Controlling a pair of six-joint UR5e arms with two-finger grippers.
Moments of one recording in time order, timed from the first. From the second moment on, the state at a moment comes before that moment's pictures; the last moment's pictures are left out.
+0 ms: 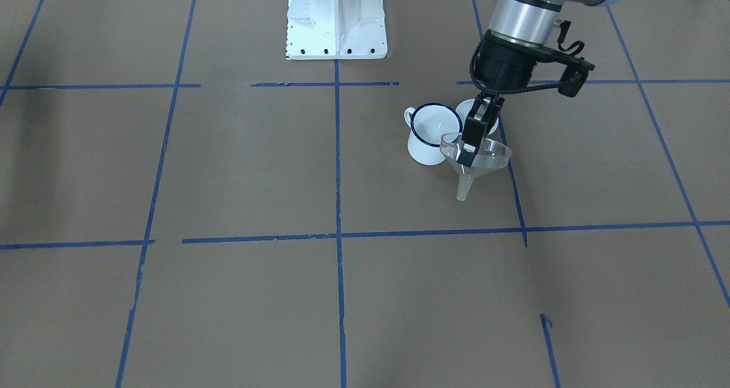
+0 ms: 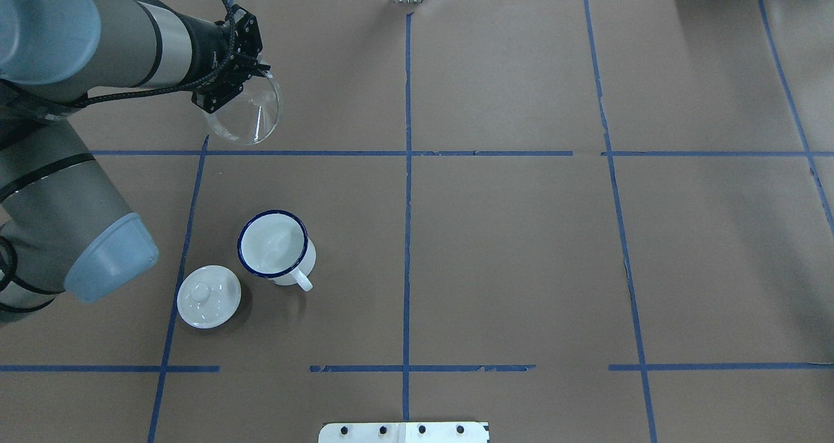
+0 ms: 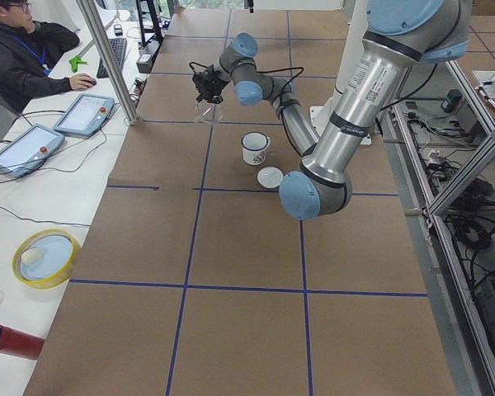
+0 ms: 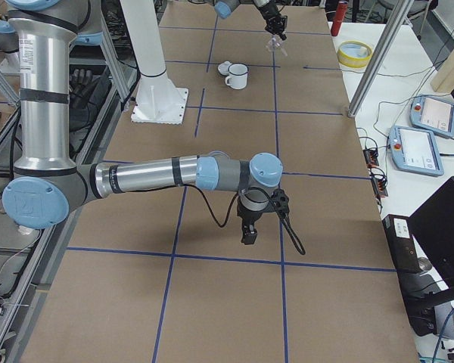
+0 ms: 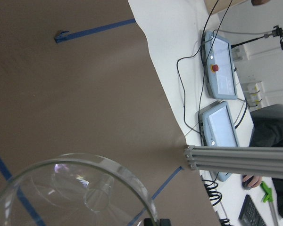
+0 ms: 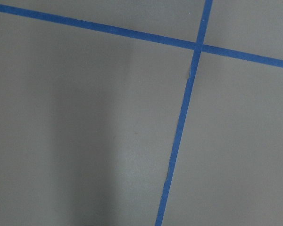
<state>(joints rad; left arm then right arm) -0.79 -2.10 -2.02 -1.69 -1.75 -2.03 1.45 -1.63 1.79 -1.79 2.31 -0.13</state>
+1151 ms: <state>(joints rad) -0.66 -2.25 -2.02 -1.09 -2.03 -1.53 1.45 -1.63 1.79 -1.79 2.31 -0.13</state>
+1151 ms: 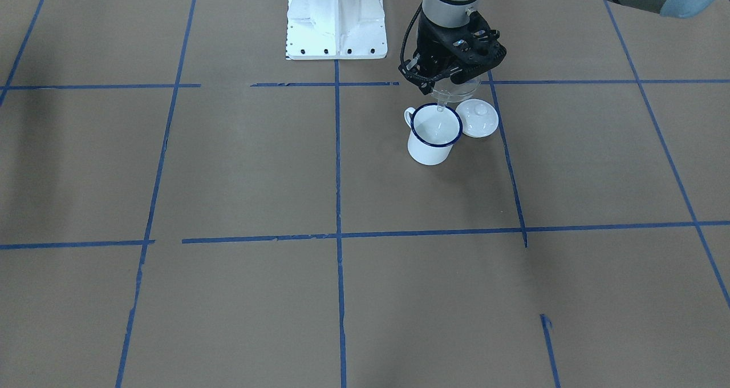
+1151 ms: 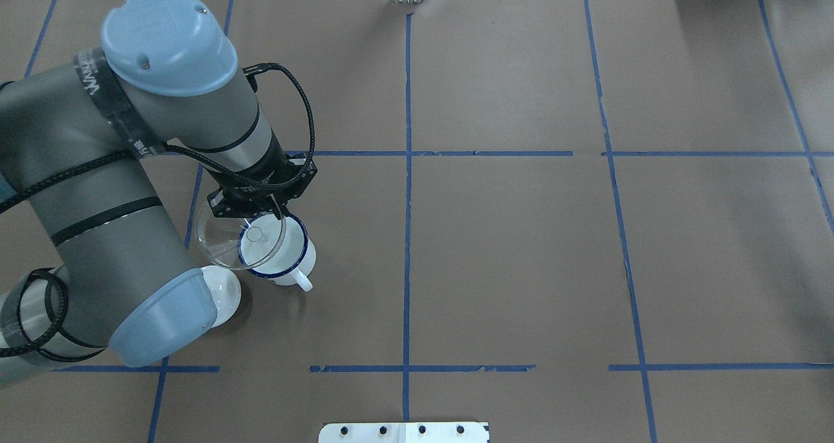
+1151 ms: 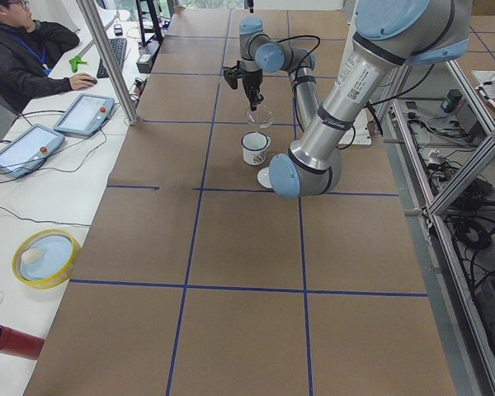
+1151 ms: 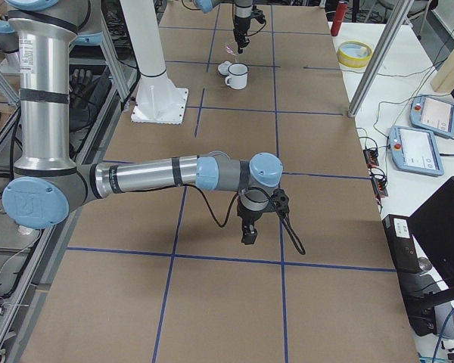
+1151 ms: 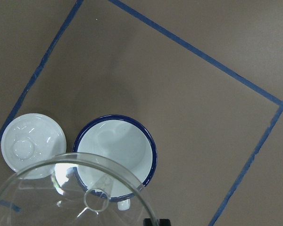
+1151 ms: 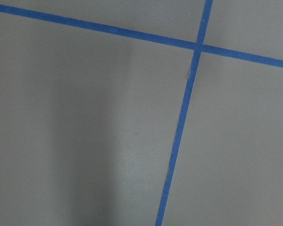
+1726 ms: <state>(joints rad) -0.65 -2.25 -1.89 -1.20 -2.04 -1.46 1.45 -1.63 1.79 -1.79 2.31 -0.13</state>
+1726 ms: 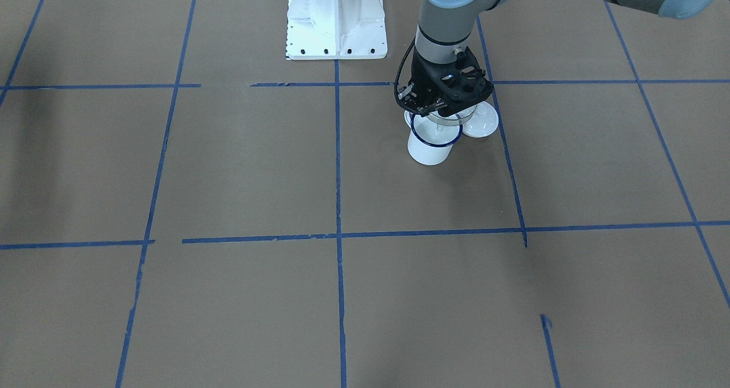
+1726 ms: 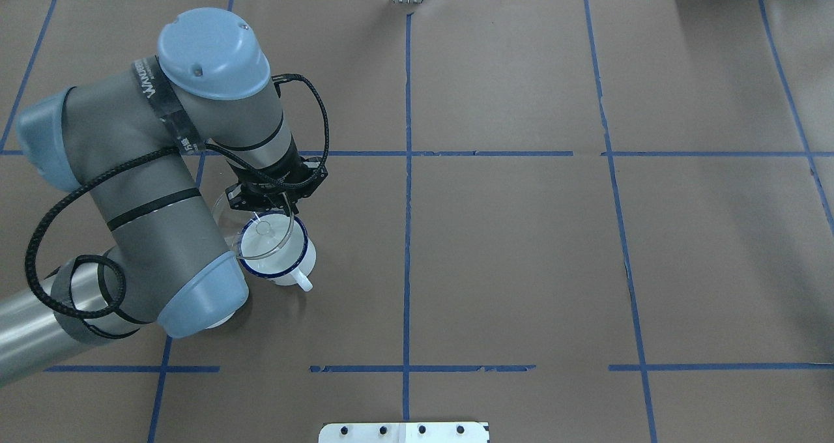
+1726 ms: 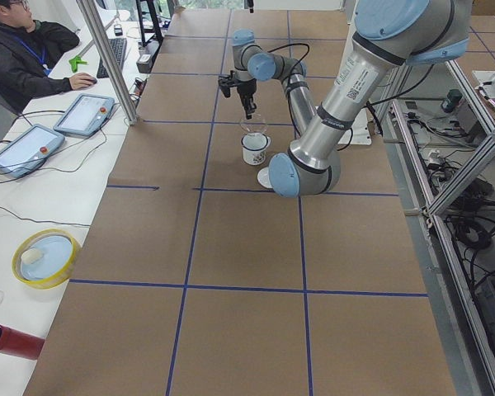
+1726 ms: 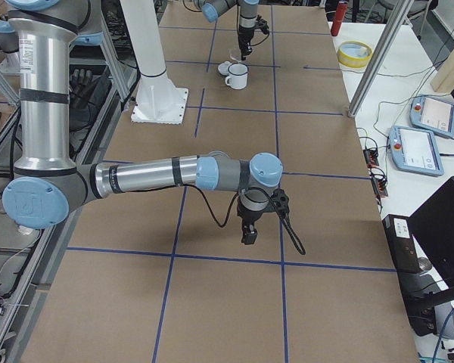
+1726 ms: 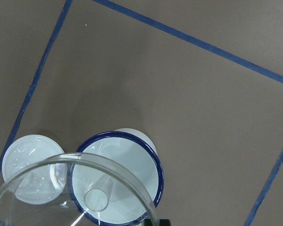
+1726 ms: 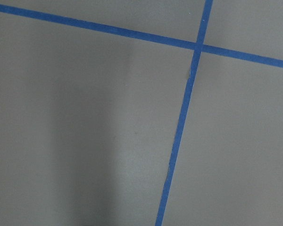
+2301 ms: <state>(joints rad) -0.62 -2.23 -1.81 -1.30 -2.03 -1.46 1.45 -1.63 1.79 -1.79 2.31 -0.13</state>
